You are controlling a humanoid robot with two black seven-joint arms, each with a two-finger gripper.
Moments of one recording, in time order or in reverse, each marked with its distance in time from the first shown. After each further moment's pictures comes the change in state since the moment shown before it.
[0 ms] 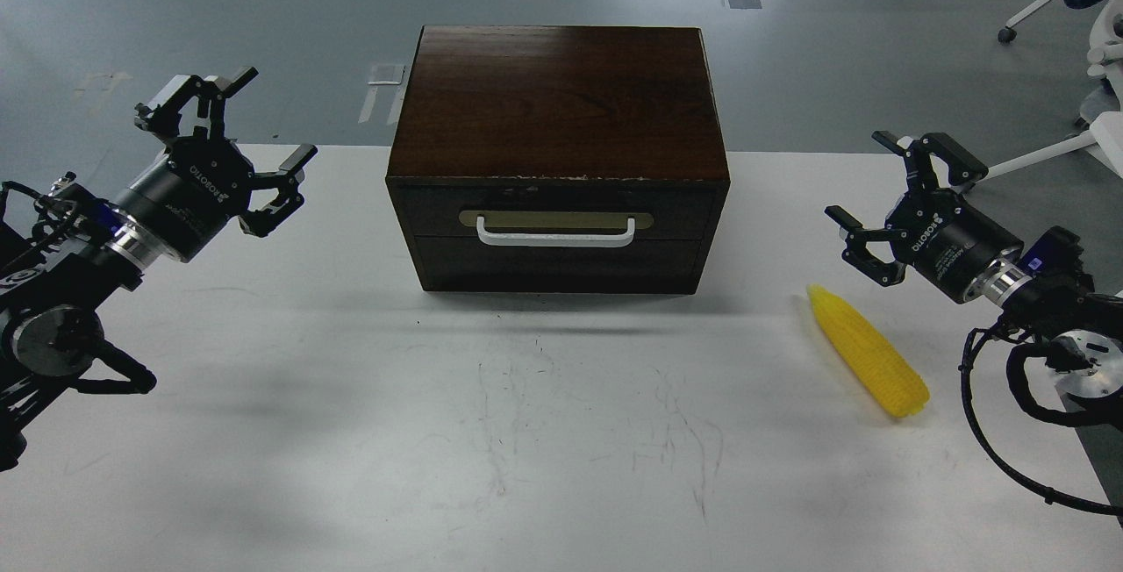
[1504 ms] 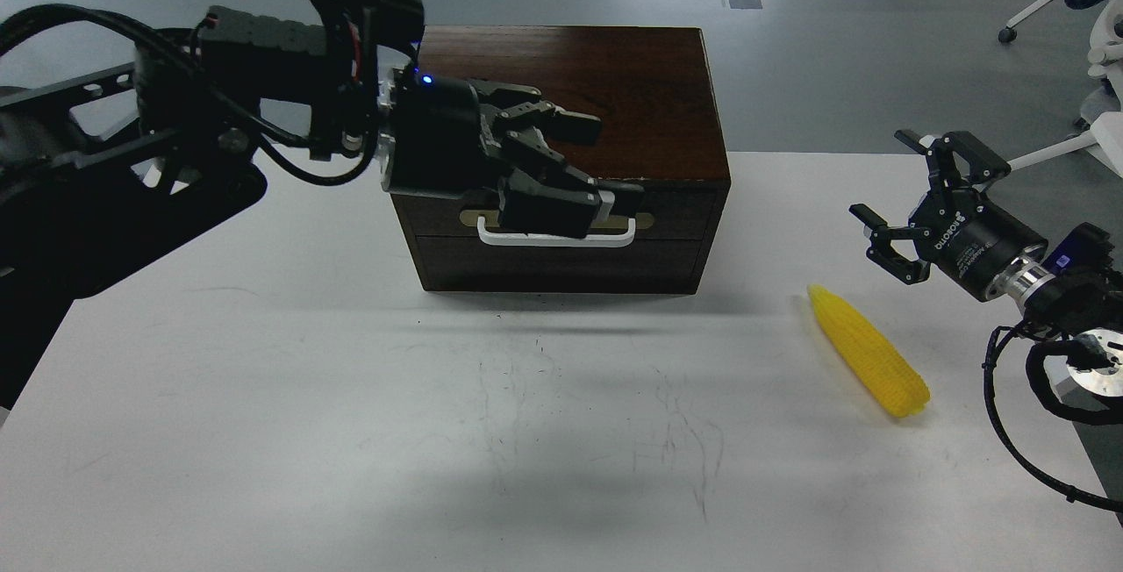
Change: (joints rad) left arm -0.724 -0.223 0.311 -0.400 1.767 0.000 -0.030; right arm -0.001 -0.021 0.002 -0.038 -0.026 -0.013 0.000
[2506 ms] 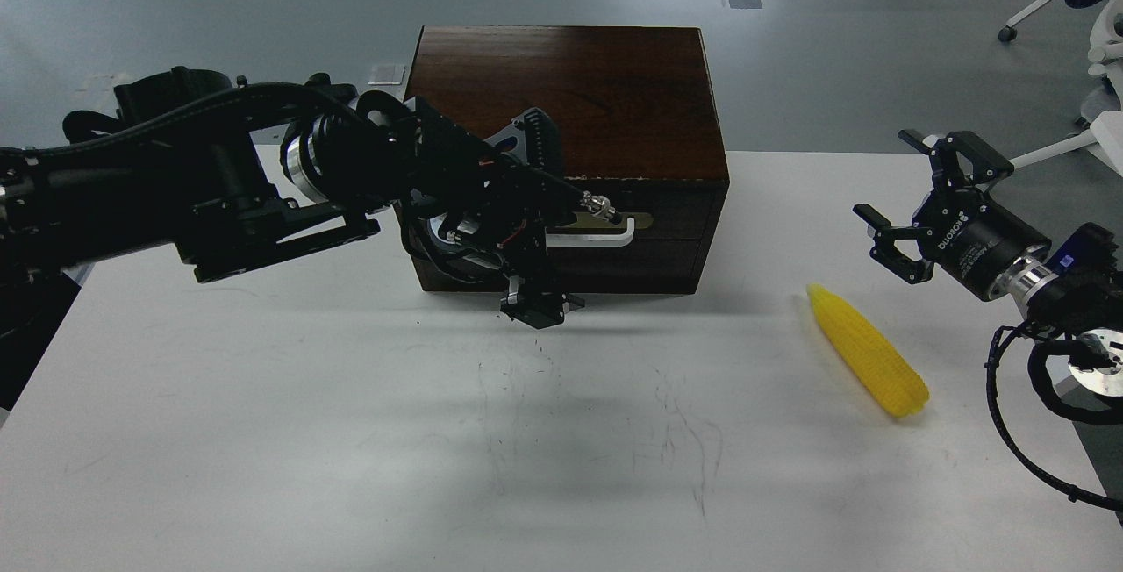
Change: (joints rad) left arm -0.099 -0.179 0.307 0.236 0.312 0.000 0.001; right arm -0.001 0.002 0.000 -0.010 0.000 0.002 0.000
